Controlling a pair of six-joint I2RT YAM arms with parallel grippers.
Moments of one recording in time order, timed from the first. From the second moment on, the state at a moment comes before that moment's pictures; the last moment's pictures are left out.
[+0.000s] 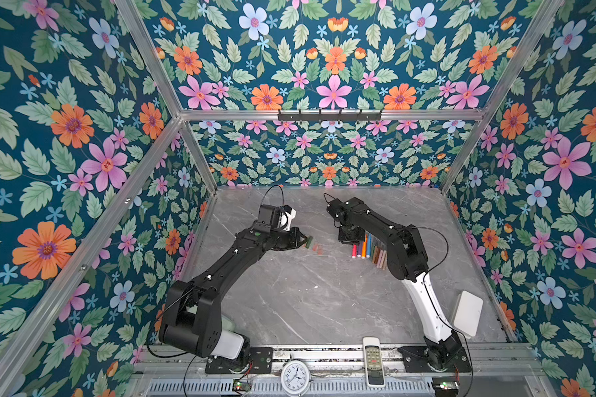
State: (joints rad) left arm -0.37 1.46 1.04 -0.39 0.52 -0.44; right arm 0.56 2.44 2.15 -1.29 0.29 0.74
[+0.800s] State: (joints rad) left arm -0.39 1.50 1.02 -0.37 0.51 -0.47; right arm 0.55 2.35 2.15 -1.31 0.33 0.71
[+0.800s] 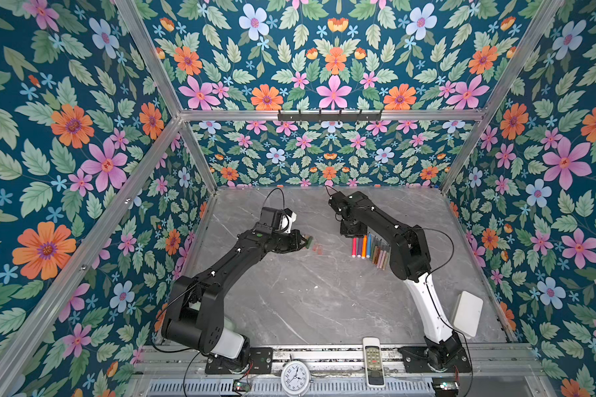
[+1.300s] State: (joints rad) left arm -0.68 1.88 1.38 -0.55 0.19 -0.47; right arm 0.53 1.50 1.05 -0.82 0.14 0.68
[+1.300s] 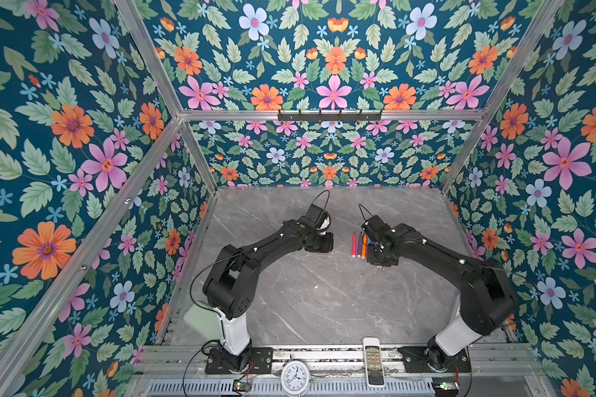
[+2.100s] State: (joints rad) left arm -0.70 2.14 1.59 -0.69 -0.06 -0.47; right arm 0.53 1.28 0.67 -0.41 -0.12 0.70
